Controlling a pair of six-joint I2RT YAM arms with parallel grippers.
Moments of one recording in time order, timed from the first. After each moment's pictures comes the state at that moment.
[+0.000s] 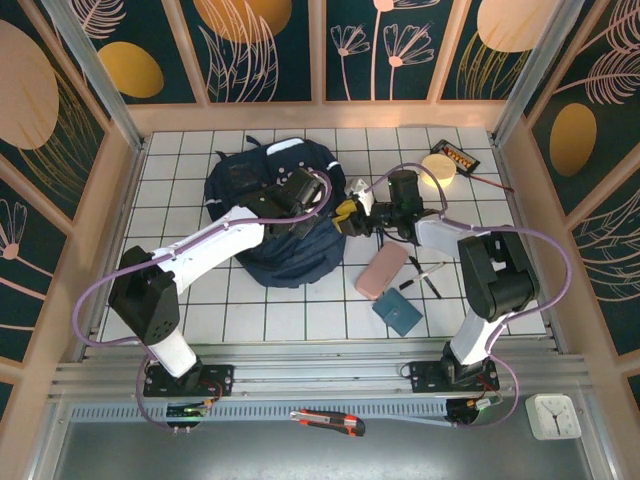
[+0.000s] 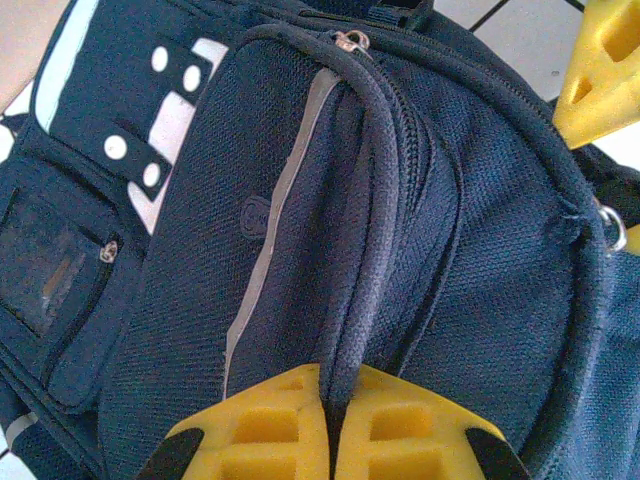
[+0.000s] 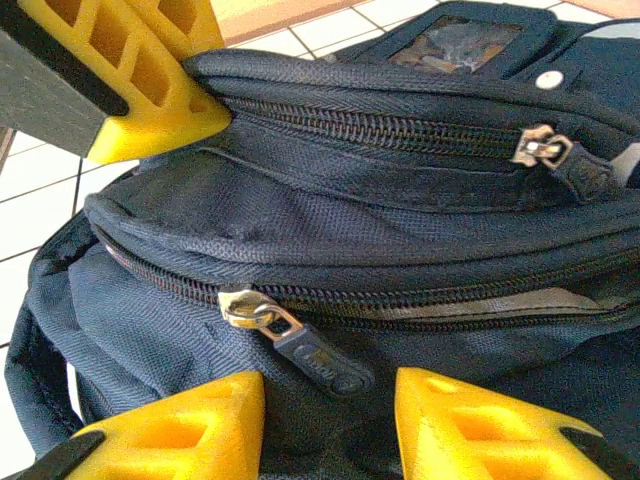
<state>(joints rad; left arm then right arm) -0.75 1.69 1.39 -0.63 -0.33 0.08 0.37 1.73 0.96 0.18 -0.88 -0.35</state>
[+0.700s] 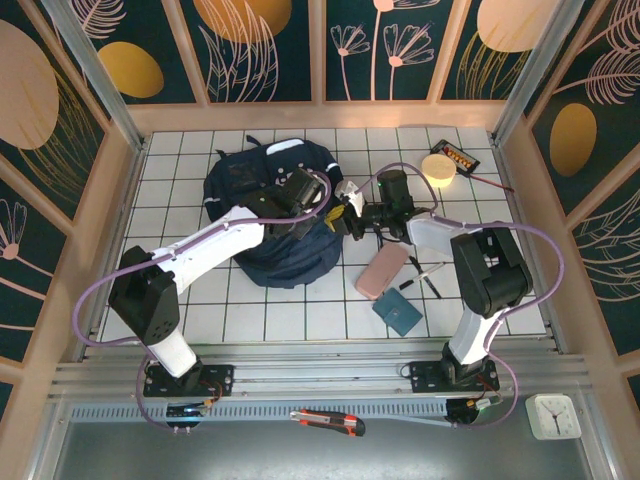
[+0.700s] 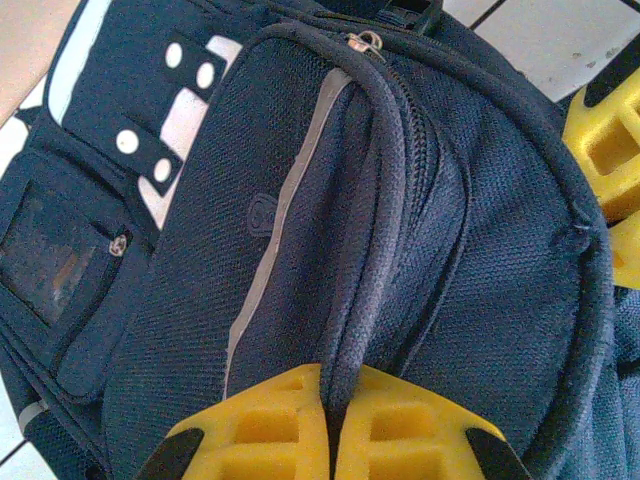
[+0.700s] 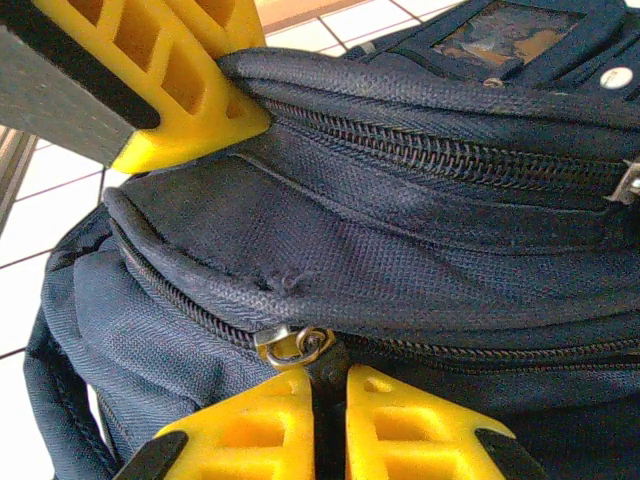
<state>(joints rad) -0.75 1.69 1.39 -0.64 -0.35 0.09 0.42 1.76 0.99 0.16 -0.88 -0.34</state>
